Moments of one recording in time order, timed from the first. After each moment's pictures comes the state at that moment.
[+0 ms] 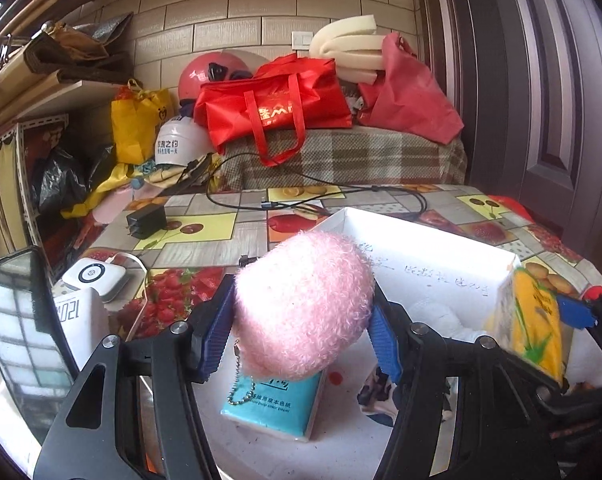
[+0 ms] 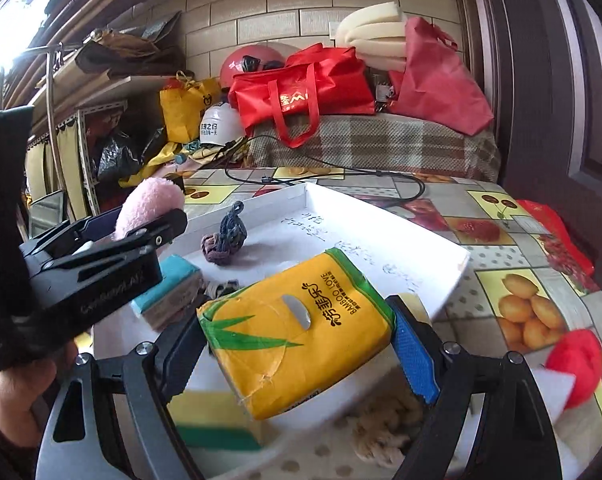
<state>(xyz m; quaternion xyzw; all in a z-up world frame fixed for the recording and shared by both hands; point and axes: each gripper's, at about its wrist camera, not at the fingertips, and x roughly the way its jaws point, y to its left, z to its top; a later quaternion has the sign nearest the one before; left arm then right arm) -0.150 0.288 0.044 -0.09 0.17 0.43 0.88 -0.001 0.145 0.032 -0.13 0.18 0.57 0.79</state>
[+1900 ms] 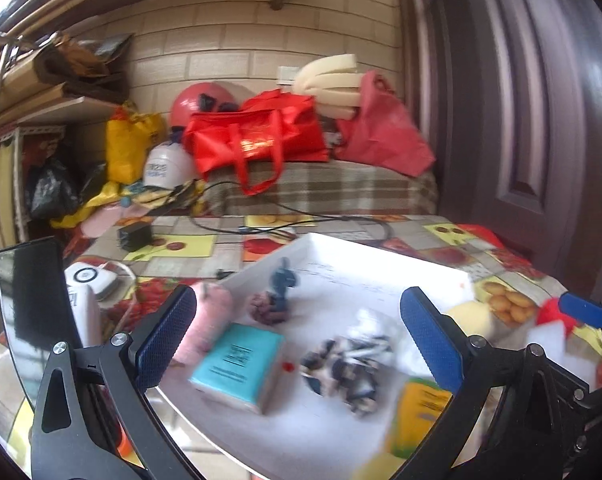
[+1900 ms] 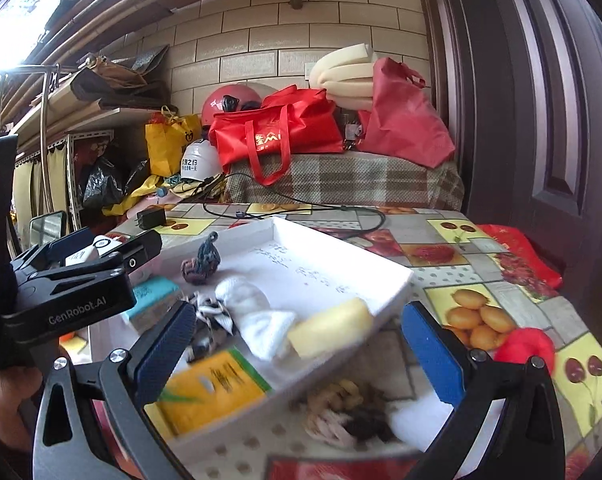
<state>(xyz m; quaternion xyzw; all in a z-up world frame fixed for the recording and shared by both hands) -0.168 0.228 0.053 -0.07 0.11 0.40 0.91 -0.001 0.069 0.041 -0.11 0.12 0.55 0.82</state>
